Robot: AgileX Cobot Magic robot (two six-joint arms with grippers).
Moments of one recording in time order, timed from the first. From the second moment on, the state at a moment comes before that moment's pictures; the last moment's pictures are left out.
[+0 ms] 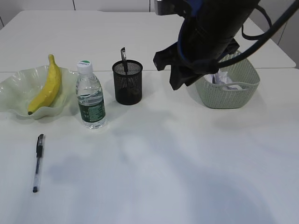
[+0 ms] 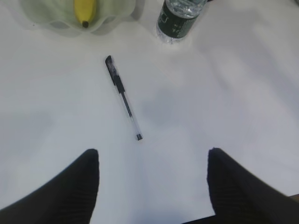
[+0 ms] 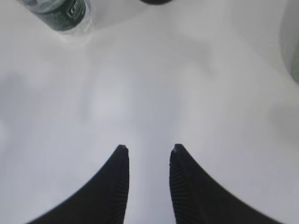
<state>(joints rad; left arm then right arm) -0.21 0.86 -0.85 -0.12 0.98 -0.16 0.52 1.78 -1.60 0.05 1.05 0.06</state>
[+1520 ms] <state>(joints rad) -0.21 1.34 -0.94 -0.06 0.88 -0.32 0.52 1.72 -1.45 -0.02 1.23 0.06</state>
